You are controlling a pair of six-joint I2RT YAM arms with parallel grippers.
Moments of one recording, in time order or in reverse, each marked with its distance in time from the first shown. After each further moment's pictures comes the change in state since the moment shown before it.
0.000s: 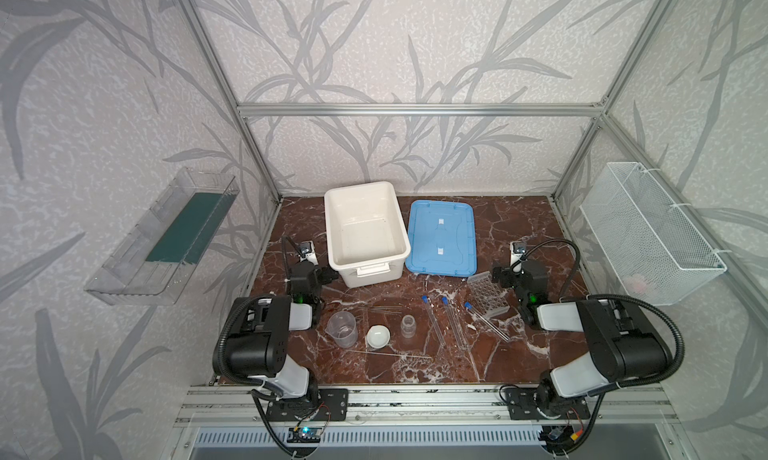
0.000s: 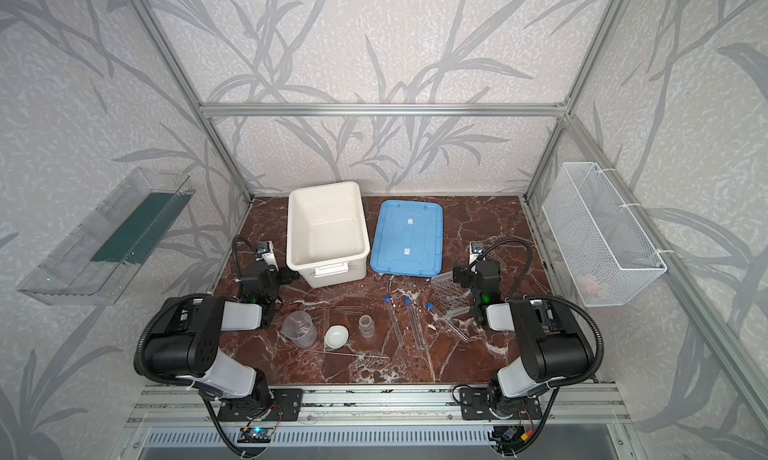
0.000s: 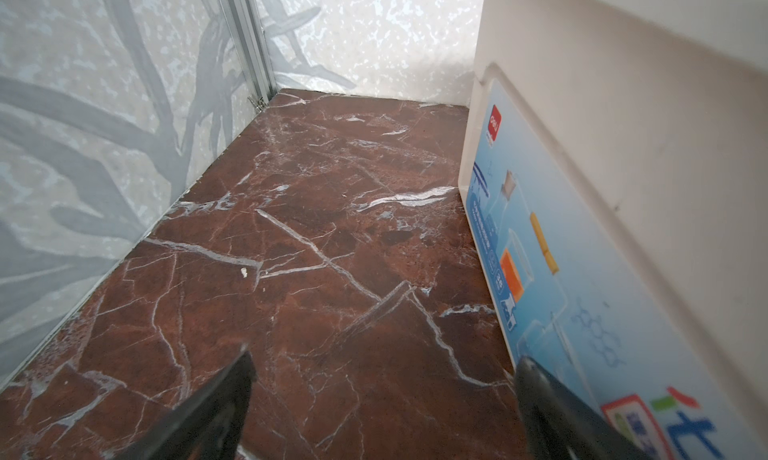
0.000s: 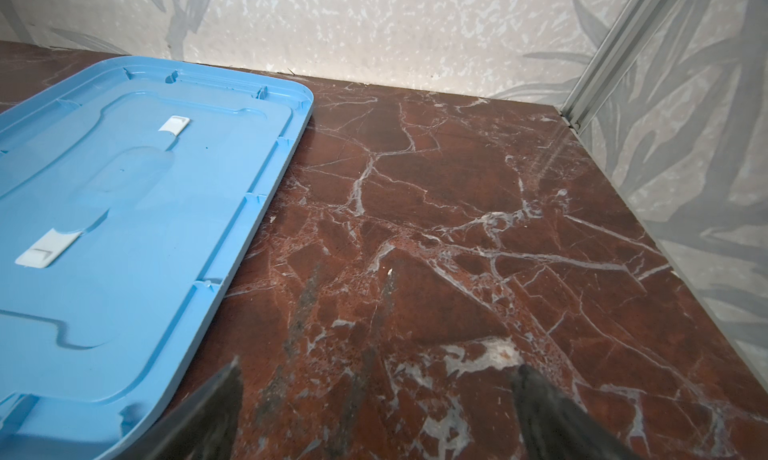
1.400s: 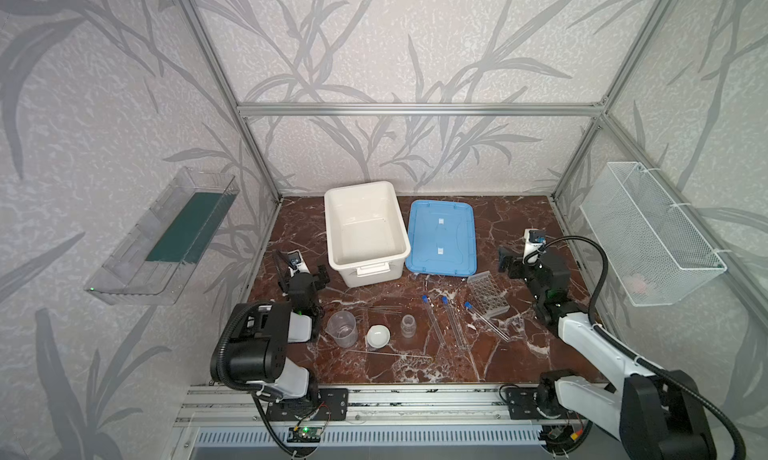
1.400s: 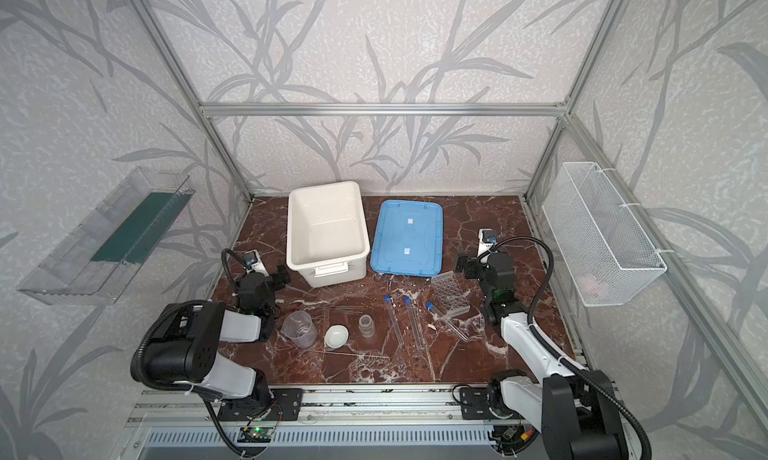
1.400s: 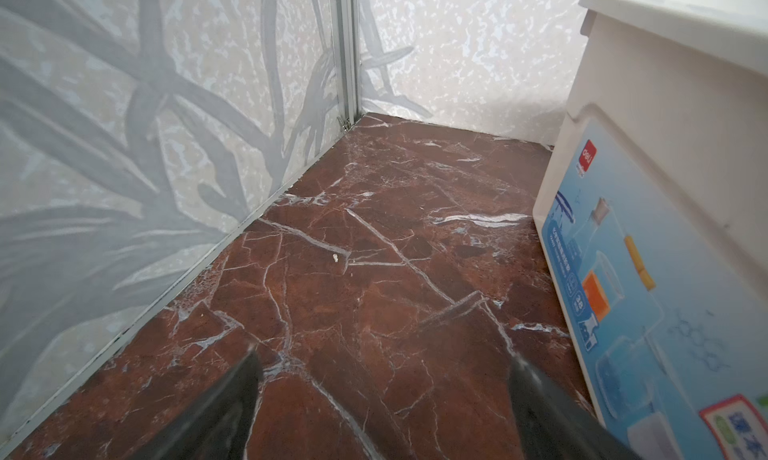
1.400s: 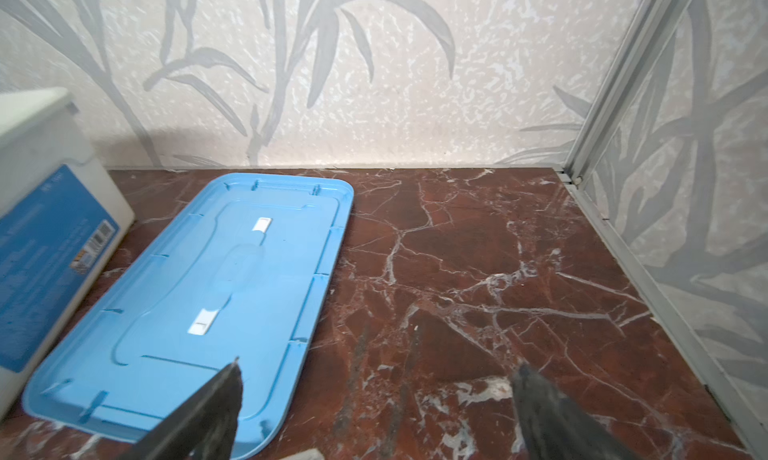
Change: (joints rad) left arm -0.002 -0.039 -0.125 0.175 -0.216 -0.058; right arm 0.000 -0.491 0.075 -0.454 -0.136 0.150
